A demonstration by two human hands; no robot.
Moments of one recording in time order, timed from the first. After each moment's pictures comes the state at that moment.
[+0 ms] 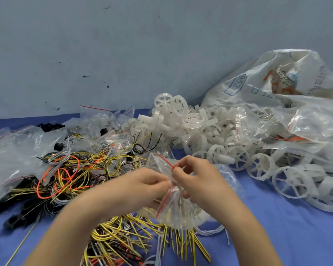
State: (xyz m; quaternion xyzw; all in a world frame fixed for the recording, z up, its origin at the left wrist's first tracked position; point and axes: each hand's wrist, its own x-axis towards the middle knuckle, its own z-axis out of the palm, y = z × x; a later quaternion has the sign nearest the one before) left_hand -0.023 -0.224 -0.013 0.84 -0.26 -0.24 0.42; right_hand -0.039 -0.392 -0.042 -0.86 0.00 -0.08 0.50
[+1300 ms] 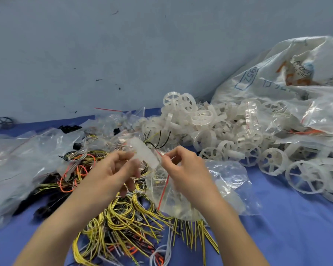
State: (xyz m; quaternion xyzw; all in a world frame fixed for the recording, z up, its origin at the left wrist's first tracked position) left_hand -0.028 -0.172 -0.024 0.80 -0.12 0.01 0.59; right_hand -0.021 -0.360 -0.050 -0.84 -0.03 -0.14 0.51
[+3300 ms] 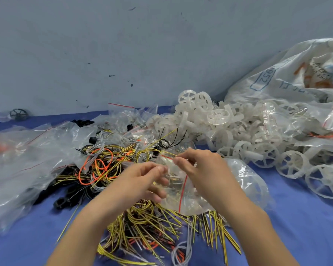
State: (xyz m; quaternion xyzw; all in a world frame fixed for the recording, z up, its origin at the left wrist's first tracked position) left_hand -0.026 -0.174 -0.035 0.78 -0.06 -0.13 0.61; right_hand -0.030 -0.353 -0.039 -0.91 -0.07 -0.15 0.37
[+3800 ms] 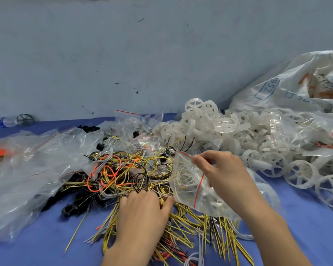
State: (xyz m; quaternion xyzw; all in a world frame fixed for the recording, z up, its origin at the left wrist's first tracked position) left_hand -0.042 -0.175 -0.080 0.99 -0.02 0.09 0.07; right_hand -0.022 -0.362 -0.035 -0.90 -0.04 -0.20 0.39
